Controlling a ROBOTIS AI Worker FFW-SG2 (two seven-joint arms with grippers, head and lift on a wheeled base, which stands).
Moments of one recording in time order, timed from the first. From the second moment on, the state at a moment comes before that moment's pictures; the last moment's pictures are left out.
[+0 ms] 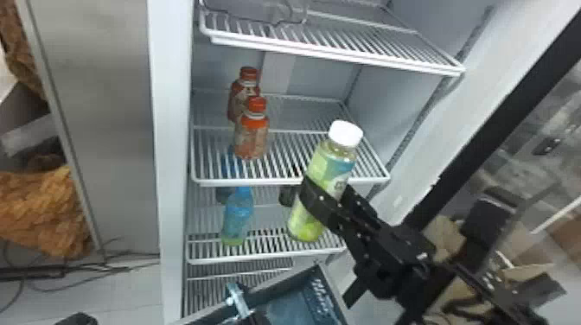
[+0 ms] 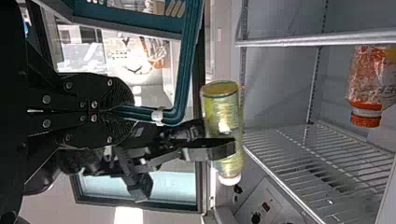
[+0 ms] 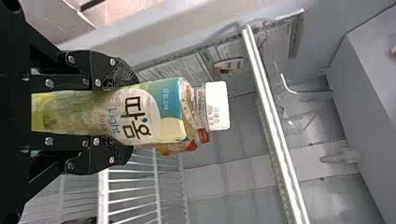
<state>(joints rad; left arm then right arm) 0.42 0.27 -0.26 -1.90 1.51 0.88 -0.54 0.70 -0.12 -0.23 -2.74 -0.51 0.69 0.18</state>
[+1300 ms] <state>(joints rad) 0.43 0.27 -0.25 -1.90 1.51 0.88 -0.54 0.98 -0.07 -0.27 -2.93 -0.50 1.01 0.18</state>
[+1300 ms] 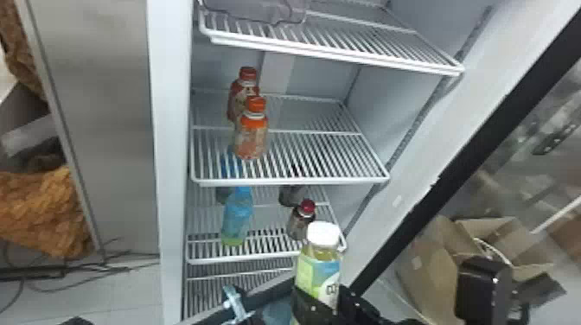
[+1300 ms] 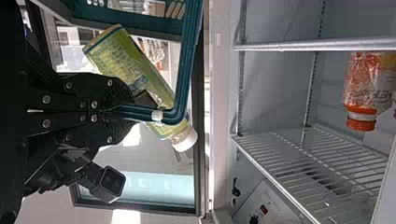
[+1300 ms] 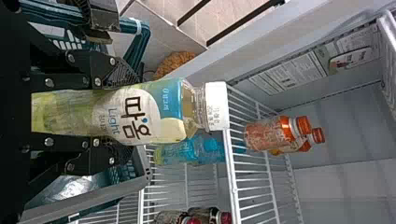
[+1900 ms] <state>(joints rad) 0.42 0.27 -0.25 -1.90 1.51 0.88 -0.54 0.96 -0.07 -0.28 -2.92 -0.49 0.96 0.19</state>
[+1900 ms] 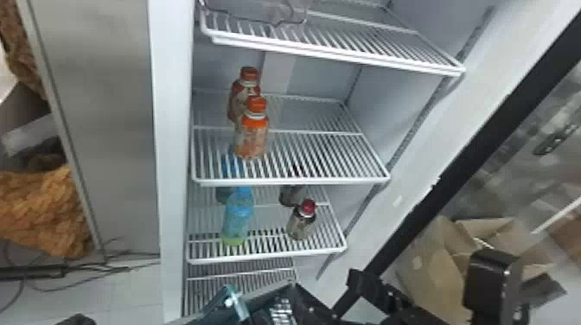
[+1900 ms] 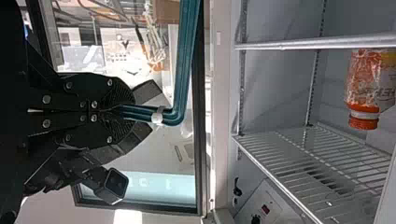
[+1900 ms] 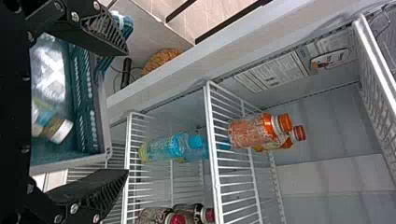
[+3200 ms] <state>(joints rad) 0.42 0.27 -0.25 -1.90 1.51 0.87 -0.54 0.91 -0.01 -0.33 -2.69 -0.34 0.42 0.17</state>
